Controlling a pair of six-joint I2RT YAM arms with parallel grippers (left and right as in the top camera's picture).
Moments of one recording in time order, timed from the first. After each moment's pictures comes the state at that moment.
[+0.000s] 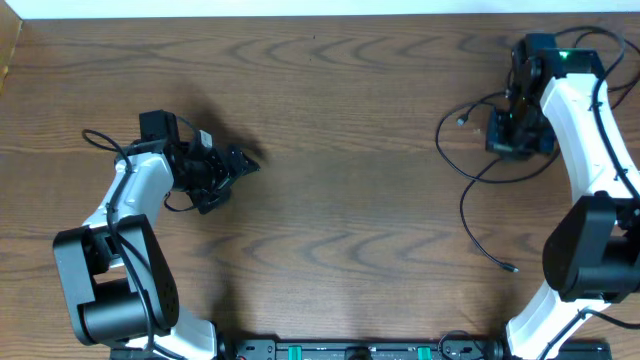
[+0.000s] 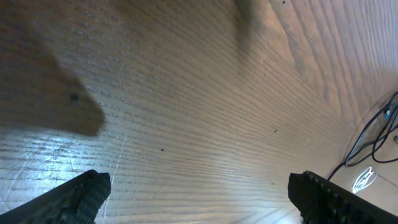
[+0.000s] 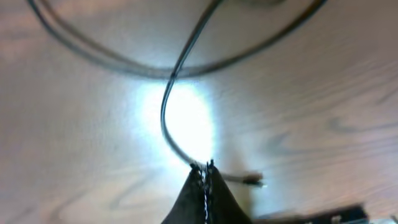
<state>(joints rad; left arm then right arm) 0.20 1.74 1.03 -0.70 0.58 -0.38 -0.01 1.92 1.67 -1.42 0.02 0.28</state>
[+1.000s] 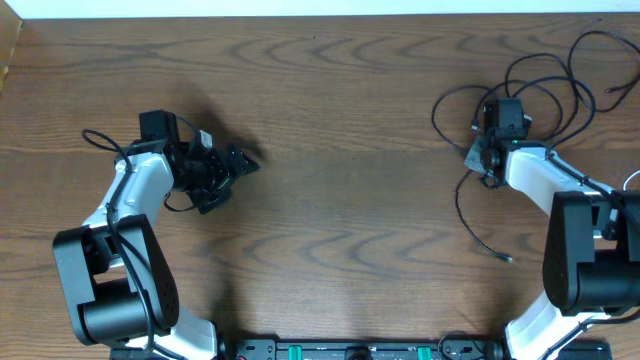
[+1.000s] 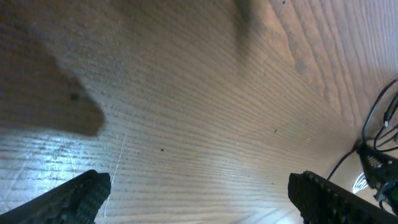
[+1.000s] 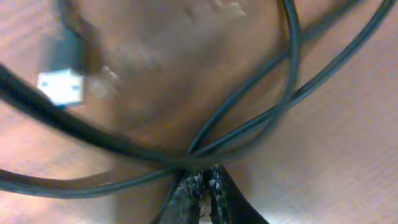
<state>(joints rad) 0.20 1.74 1.03 -0.71 0.58 -0.38 0.03 1.86 0.99 -0.26 0.23 0.46</state>
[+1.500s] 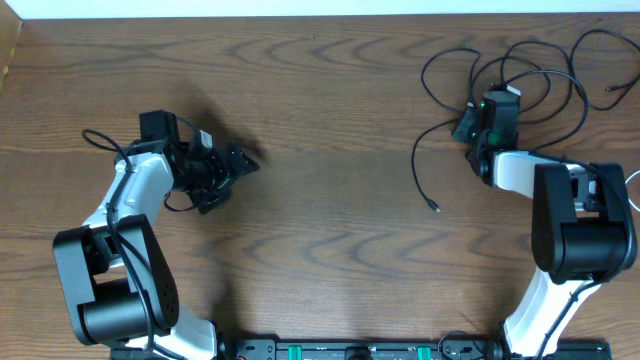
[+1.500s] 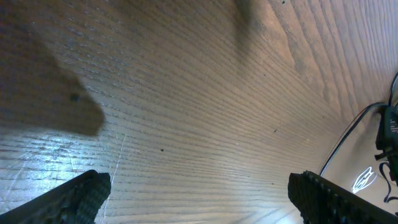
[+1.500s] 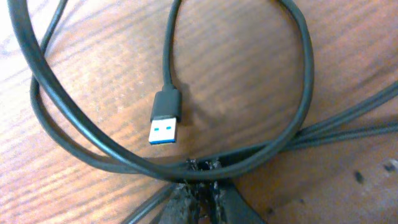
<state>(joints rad) 0.20 1.74 1.03 -0.70 0.59 -0.38 0.03 2.02 0.96 0.33 0.09 0.46</state>
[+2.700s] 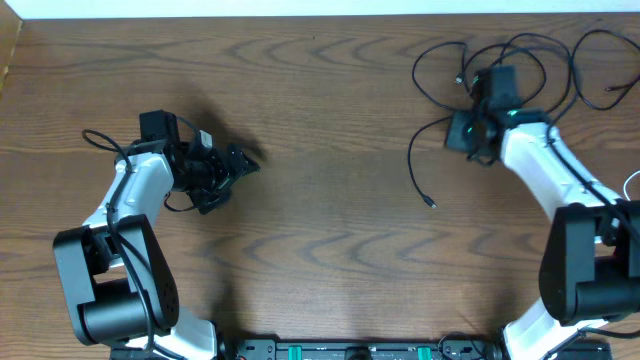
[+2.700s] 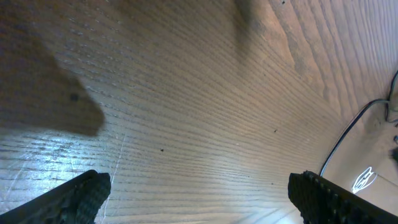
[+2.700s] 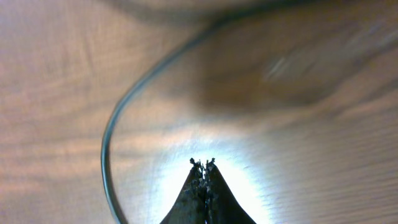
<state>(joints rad) 0.20 1.74 1.03 -0.70 0.59 -0.38 0.12 1.82 1.20 -0.54 -0.01 0.37</state>
